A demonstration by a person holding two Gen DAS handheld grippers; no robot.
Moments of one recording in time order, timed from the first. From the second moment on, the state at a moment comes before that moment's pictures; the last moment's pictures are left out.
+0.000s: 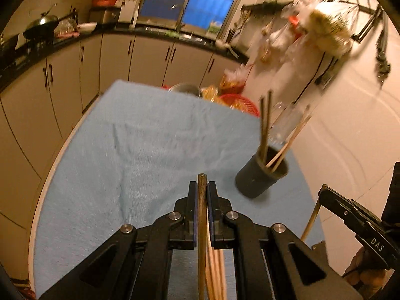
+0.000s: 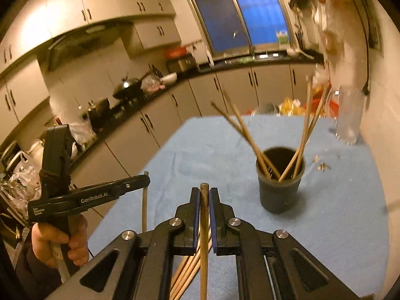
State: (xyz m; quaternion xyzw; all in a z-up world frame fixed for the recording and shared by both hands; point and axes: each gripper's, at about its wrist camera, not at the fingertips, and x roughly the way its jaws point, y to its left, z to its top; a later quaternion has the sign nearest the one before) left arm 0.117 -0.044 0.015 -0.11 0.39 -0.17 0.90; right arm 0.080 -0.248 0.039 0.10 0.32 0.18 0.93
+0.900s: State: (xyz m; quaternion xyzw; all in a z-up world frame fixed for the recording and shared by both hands) left arm 0.094 -0.060 0.085 -0.10 0.31 -0.20 0.92; right arm 0.046 -0.277 0.111 0.09 0.23 0.17 0.95
